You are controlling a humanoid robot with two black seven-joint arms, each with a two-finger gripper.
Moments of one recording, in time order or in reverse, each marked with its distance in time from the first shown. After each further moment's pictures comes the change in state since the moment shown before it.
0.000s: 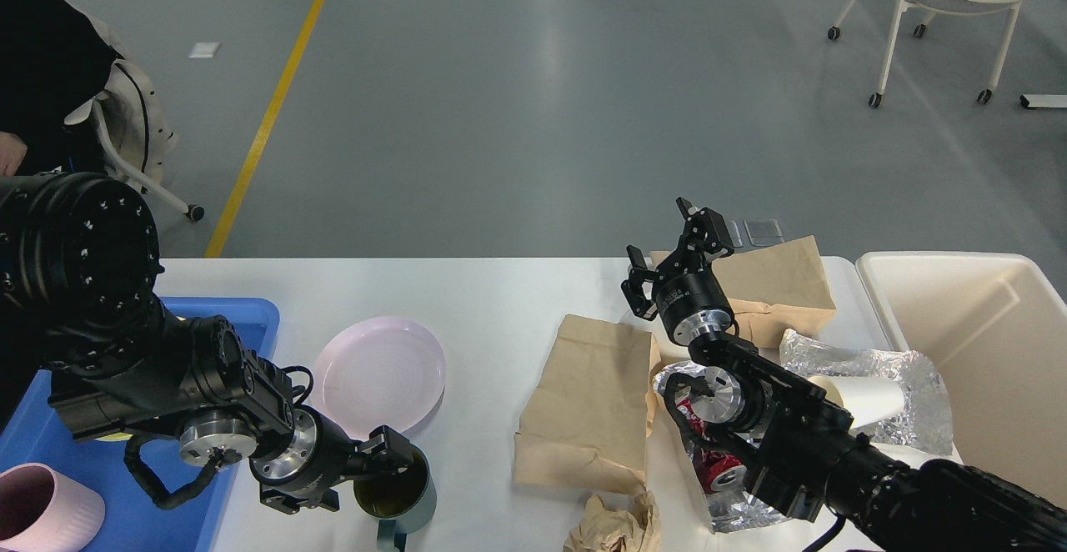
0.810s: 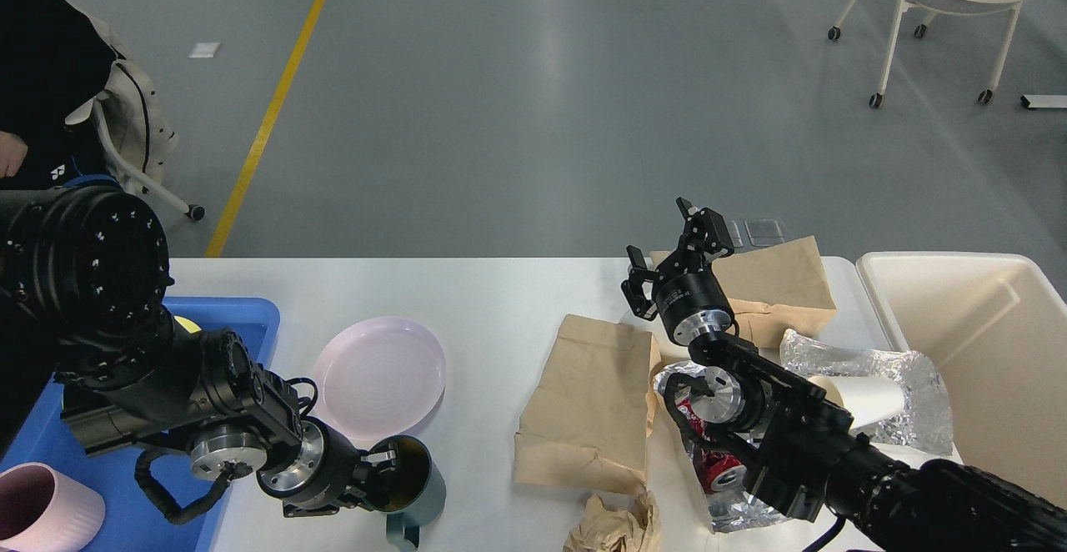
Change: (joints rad) left arm 0.031 -0.012 -0.018 0.001 -0.028 0.031 0.020; right arm 0.000 0.000 0.000 0.000 0.000 -0.001 0.000
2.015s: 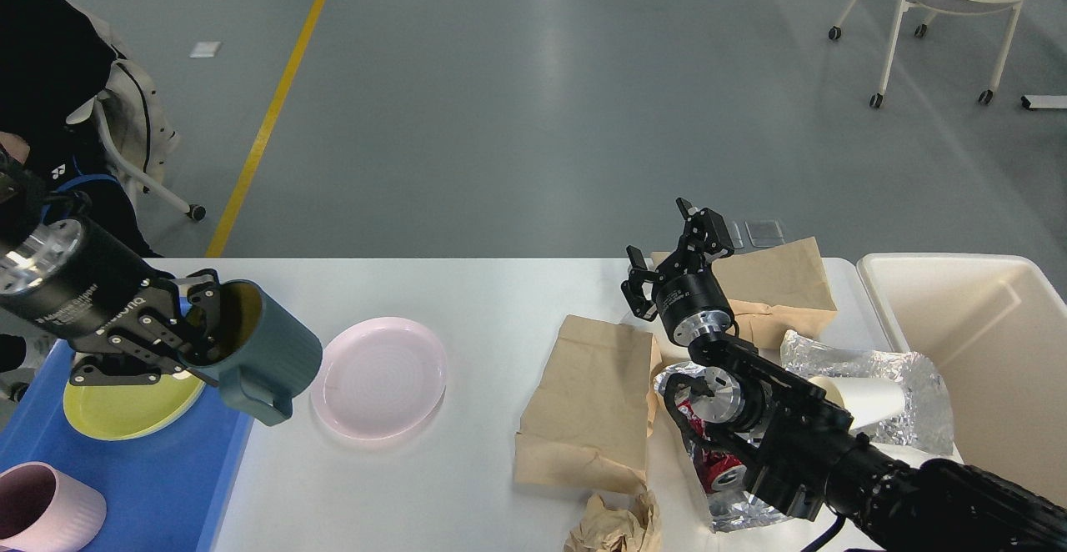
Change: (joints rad) left arm -0.668 0.331 0.375 -0.075 0.071 -0.780 -0.020; right arm 0.000 0.000 0.000 0.000 0.000 0.000 0.000
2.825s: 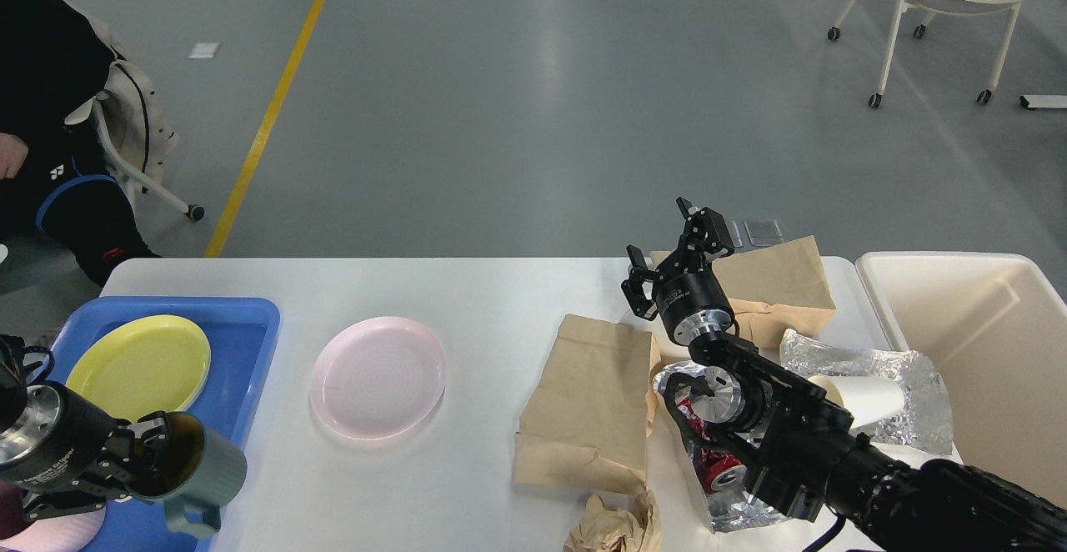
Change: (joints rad) left arm 0.468 0.006 0.072 -0.001 0.031 0.474 -0.149; right arm 0.000 0.000 0.000 0.000 0.000 0.000 0.000
